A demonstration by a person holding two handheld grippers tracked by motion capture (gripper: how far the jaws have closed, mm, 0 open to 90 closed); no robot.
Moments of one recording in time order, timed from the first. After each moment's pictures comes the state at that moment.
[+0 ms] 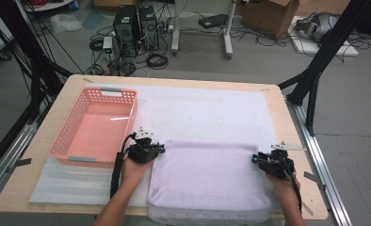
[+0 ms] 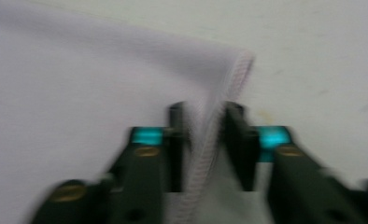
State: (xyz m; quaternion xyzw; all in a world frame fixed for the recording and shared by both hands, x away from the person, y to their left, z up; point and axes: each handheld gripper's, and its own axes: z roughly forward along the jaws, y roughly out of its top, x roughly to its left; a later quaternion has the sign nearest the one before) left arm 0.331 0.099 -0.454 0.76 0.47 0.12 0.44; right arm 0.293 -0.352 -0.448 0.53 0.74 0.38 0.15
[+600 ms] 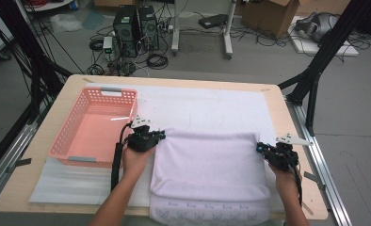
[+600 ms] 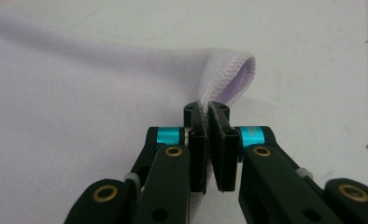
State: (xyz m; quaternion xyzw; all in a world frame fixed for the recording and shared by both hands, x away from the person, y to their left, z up) left arm 0.360 0.099 -0.419 0.72 0.47 0.15 0.49; right arm 0.305 -0.357 -0.425 0.50 0.73 0.41 0.22
